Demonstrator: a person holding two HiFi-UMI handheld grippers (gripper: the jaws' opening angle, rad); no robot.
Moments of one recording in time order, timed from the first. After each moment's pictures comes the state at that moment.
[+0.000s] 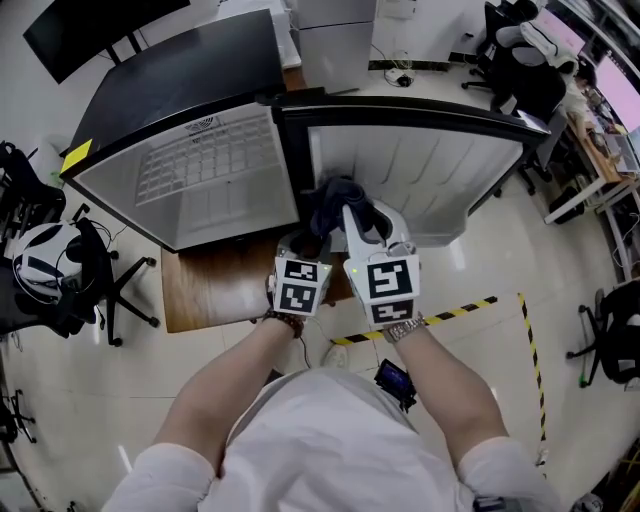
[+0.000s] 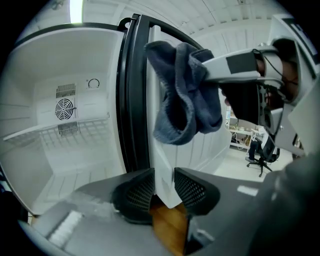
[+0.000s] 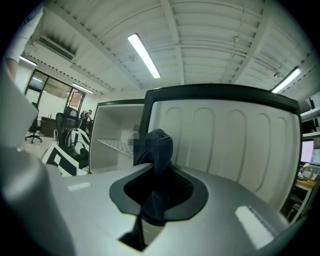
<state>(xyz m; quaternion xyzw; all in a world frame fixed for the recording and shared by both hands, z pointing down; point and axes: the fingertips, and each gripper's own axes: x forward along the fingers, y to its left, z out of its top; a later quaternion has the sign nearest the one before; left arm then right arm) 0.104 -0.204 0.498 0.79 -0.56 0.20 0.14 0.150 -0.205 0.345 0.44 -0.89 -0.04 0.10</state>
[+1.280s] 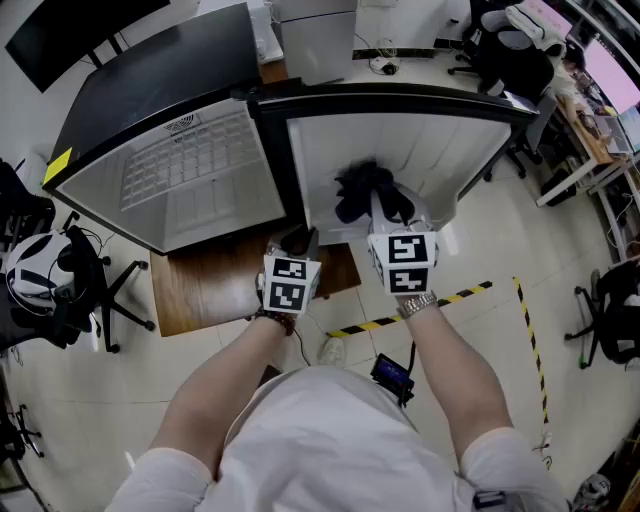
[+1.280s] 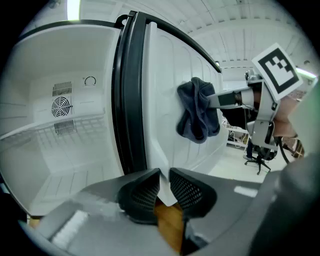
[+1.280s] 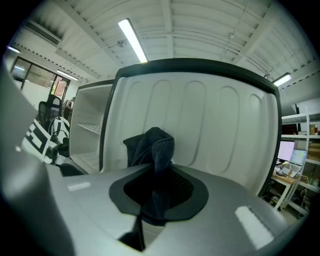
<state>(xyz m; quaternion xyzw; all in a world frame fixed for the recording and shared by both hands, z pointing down) 0.105 -0.204 0.507 0.80 -0.54 0.21 0.14 0.223 -0.252 0.384 0.52 -0.84 -0.02 0.14</state>
